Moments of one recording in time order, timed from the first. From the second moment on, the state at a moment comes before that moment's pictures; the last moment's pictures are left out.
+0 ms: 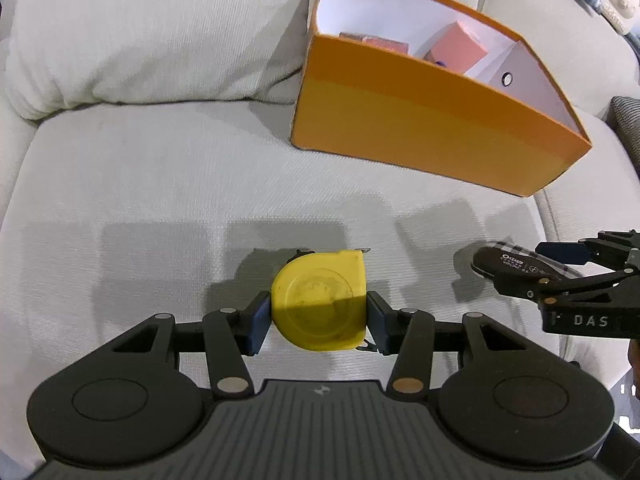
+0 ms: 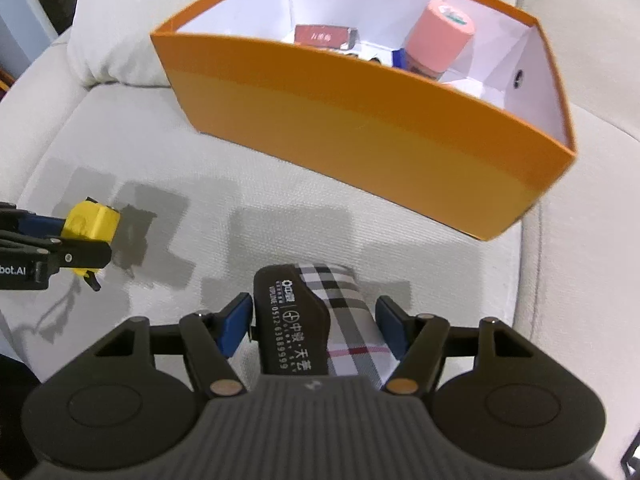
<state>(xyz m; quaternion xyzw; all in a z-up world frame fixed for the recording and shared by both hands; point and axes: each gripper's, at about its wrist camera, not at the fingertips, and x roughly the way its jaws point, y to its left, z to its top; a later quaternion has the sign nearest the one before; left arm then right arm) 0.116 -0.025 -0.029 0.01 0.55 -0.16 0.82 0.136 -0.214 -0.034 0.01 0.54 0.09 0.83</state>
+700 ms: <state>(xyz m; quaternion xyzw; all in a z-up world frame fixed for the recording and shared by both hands) 0.107 -0.045 -0.009 0.01 0.52 -0.18 0.83 0.114 -0.222 -0.075 0.00 0.59 0.05 0.81</state>
